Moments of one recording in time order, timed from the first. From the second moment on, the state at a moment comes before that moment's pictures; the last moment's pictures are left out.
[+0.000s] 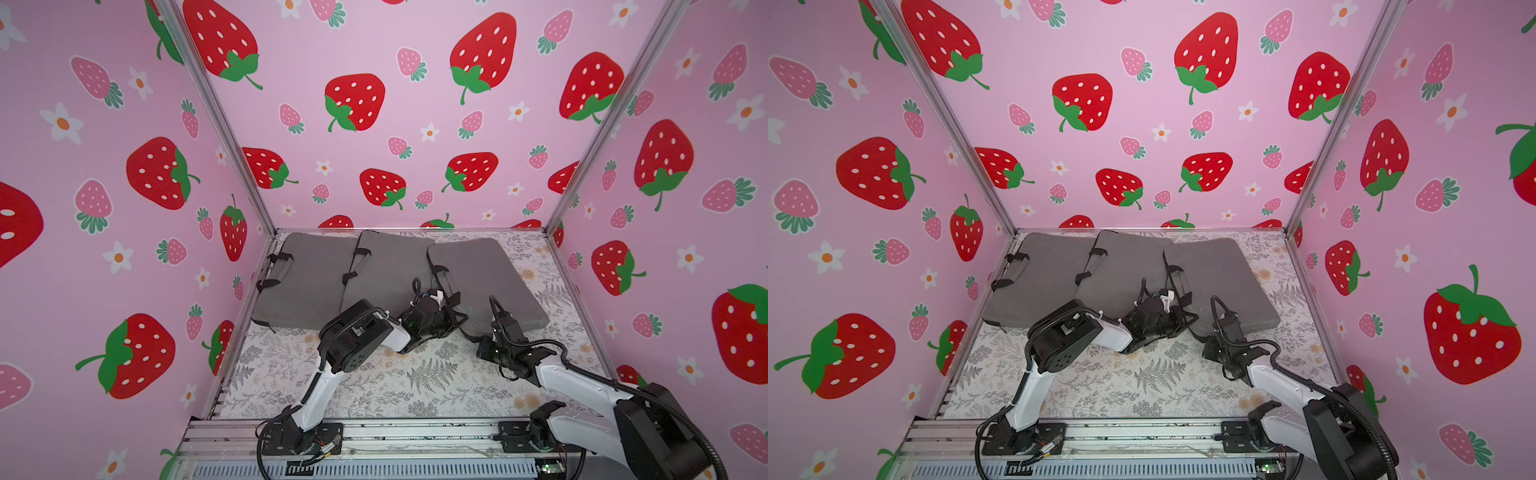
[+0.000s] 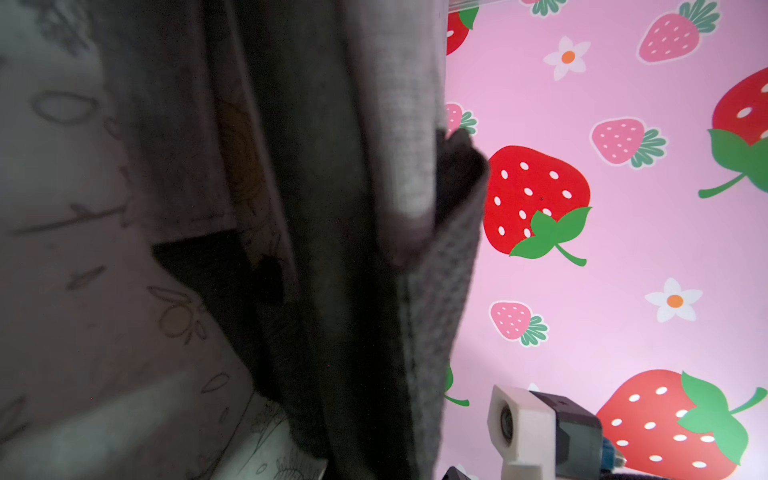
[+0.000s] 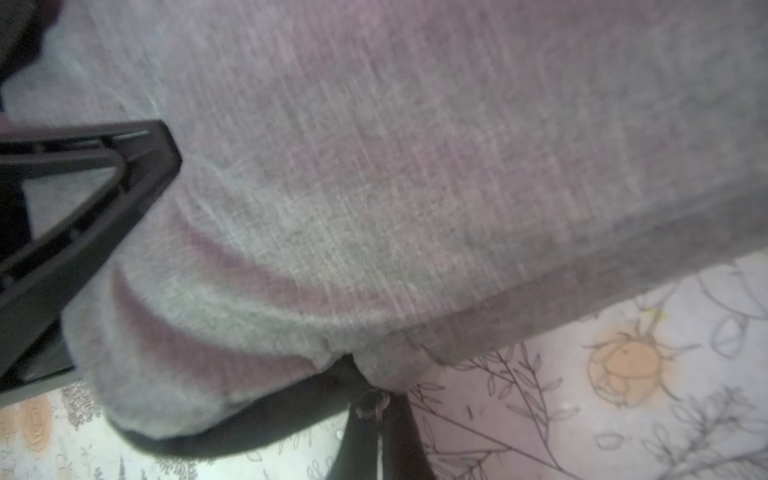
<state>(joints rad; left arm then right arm) -0.85 2.22 1.09 0.81 0.32 -1.36 0.53 1.16 0.34 -0.13 0.04 0.66</state>
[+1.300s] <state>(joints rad) -0.77 2.31 1.42 0.43 0.49 -1.12 0.45 0.88 0.29 -0.31 0.09 0.67</state>
